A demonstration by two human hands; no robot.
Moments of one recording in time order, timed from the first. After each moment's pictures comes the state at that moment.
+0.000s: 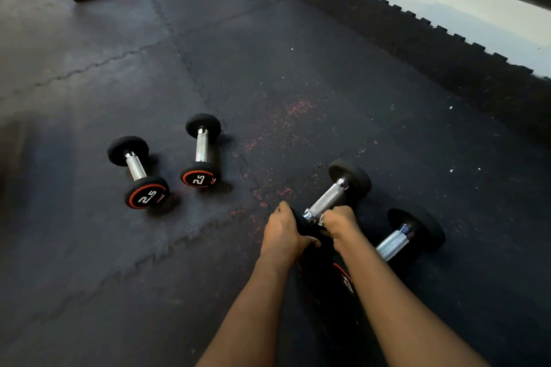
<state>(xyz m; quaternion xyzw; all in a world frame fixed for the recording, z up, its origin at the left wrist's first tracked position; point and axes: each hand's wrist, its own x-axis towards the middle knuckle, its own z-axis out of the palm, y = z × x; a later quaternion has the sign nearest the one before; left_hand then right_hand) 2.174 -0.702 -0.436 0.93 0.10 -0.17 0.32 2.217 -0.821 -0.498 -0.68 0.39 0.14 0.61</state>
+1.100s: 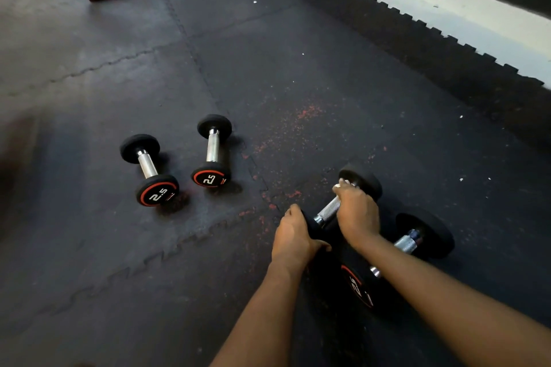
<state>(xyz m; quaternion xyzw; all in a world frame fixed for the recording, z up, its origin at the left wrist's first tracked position) 2.170 -0.699 -0.435 0.92 0.11 -0.17 0.35 2.226 -0.840 -0.472 -0.98 0.03 -0.03 0.20</state>
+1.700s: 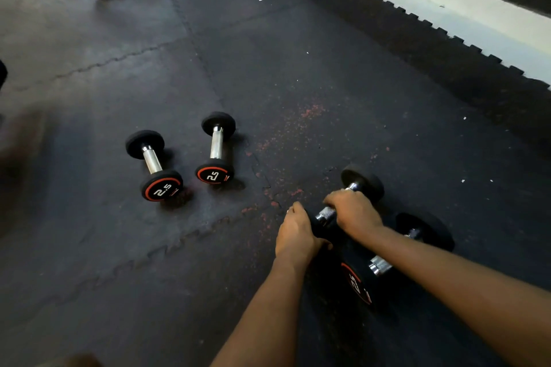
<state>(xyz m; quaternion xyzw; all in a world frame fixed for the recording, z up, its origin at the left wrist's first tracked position) 2.168 -0.704 -0.432 0.92 0.13 -0.17 0.34 2.228 -0.847 -0.459 -0.97 -0.18 0.09 0.10</state>
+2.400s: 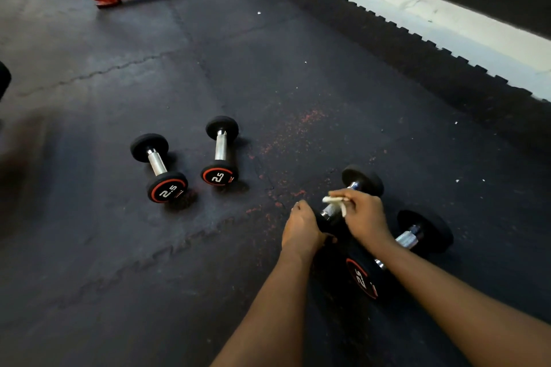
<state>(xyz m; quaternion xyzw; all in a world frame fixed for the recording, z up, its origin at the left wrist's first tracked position) 2.169 -0.701 -0.431 0.91 0.11 -0.19 0.34 2.197 -0.845 -0.462 -0.90 0.00 -0.05 0.44</state>
